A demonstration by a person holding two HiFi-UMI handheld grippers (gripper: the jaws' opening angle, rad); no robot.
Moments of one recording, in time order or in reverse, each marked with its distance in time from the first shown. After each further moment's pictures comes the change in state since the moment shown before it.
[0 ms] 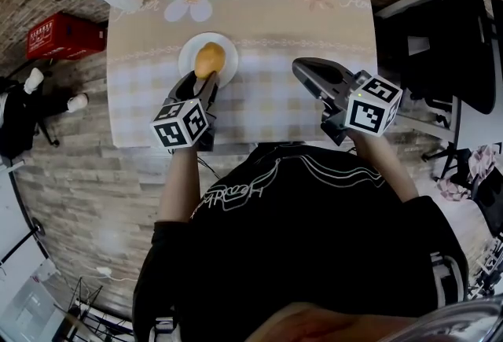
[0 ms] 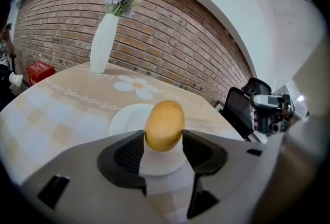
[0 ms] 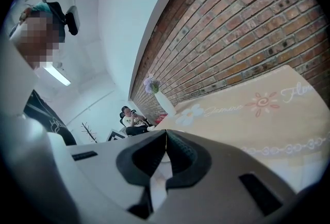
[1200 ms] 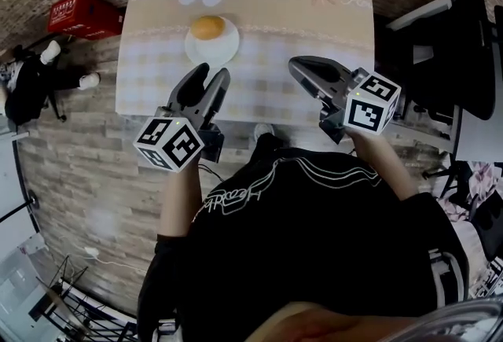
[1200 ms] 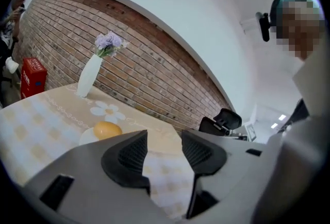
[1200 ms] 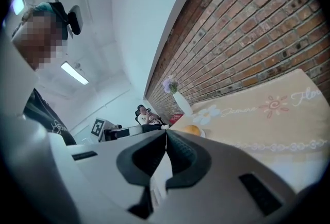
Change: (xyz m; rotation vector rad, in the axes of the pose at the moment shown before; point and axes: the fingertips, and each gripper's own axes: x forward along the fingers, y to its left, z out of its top) left arm -0.115 -0.127 0.044 -0.062 -0.290 -0.207; right arm -0.041 0.051 -0.007 -0.060 0.003 0.155
